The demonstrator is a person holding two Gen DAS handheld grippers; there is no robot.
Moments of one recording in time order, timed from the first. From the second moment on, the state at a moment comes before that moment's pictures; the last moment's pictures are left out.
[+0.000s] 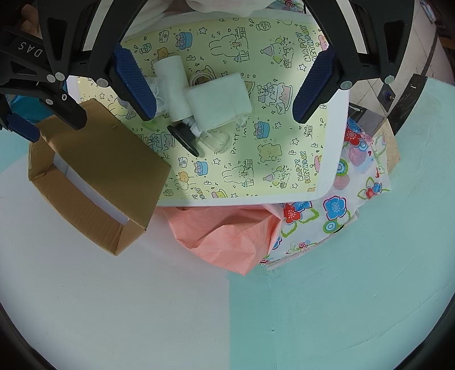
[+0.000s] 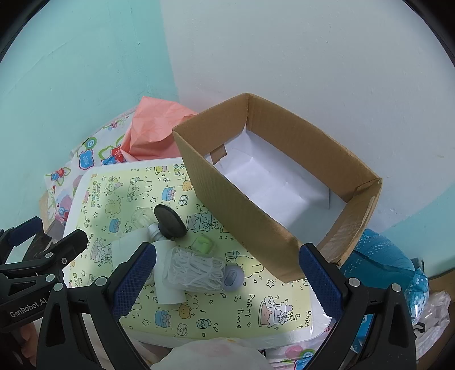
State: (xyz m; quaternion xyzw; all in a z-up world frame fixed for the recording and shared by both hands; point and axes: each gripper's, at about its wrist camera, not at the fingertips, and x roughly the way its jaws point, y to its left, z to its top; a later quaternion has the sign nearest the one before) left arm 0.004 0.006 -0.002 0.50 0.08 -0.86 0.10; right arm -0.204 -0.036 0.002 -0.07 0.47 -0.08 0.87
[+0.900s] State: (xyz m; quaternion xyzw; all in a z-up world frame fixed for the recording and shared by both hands) left arm -0.001 -0.005 -0.005 0.49 0.14 -0.84 0.19; right arm -0.196 -0.025 -0.001 -0.12 0.45 0.00 0.88
